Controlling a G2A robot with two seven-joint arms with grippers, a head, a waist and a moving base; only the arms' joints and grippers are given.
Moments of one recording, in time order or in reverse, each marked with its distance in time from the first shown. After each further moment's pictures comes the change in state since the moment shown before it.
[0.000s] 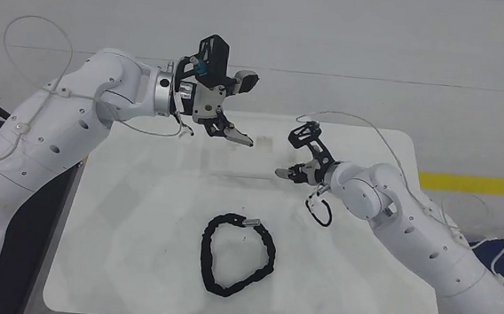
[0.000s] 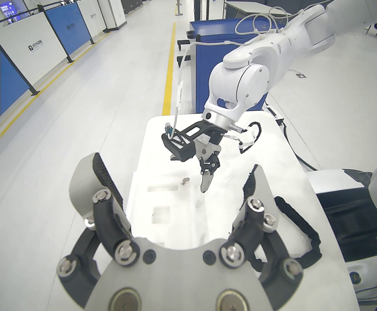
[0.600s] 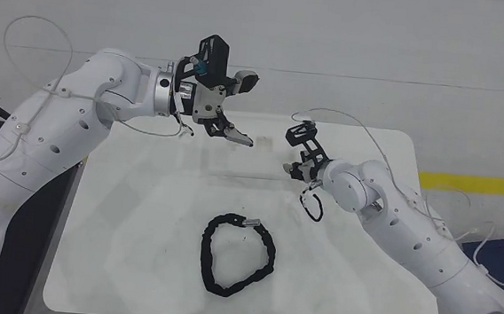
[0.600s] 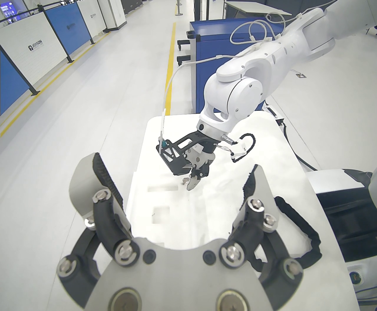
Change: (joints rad) left arm 0.000 0.000 0.000 0.000 0.000 0.000 0.000; right arm 0.018 -0.067 -0.006 0.089 -0.013 0.060 0.065
